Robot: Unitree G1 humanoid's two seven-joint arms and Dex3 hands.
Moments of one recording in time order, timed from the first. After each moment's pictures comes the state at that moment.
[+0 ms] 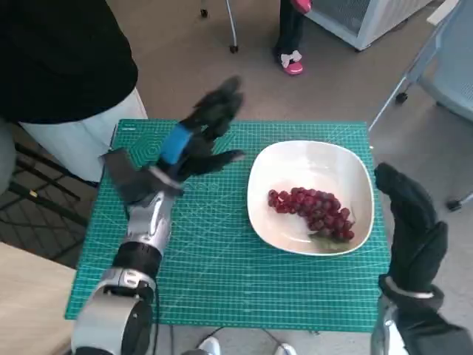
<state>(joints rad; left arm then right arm) -0.83 0.13 0.24 1.00 -0.35 -0.51 -0.71 -0.18 -0.13 -0.16 0.10 0.12 -0.65 0.12</state>
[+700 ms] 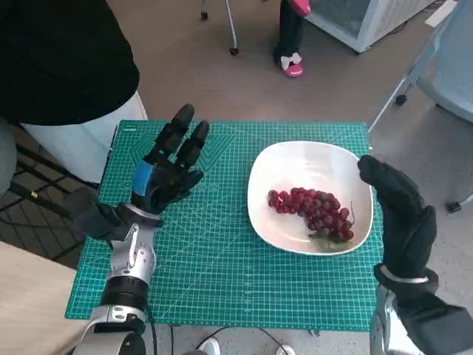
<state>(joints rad) -0.62 0.11 0.29 0.79 -0.43 -0.40 -0.73 -0.24 -0.15 -0.14 0.16 0.20 -0.63 0.24</state>
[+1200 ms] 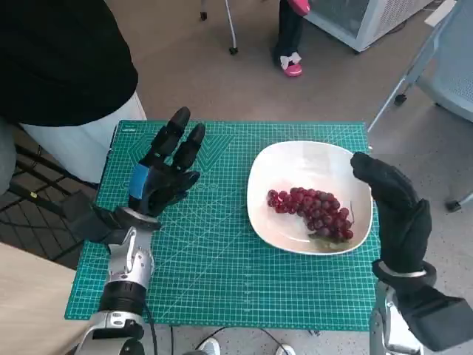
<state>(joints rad) -0.58 0.11 0.28 0.73 -0.42 -0.39 -0.69 -0.27 -0.16 -0.14 0.18 0.20 -0.62 0.28</state>
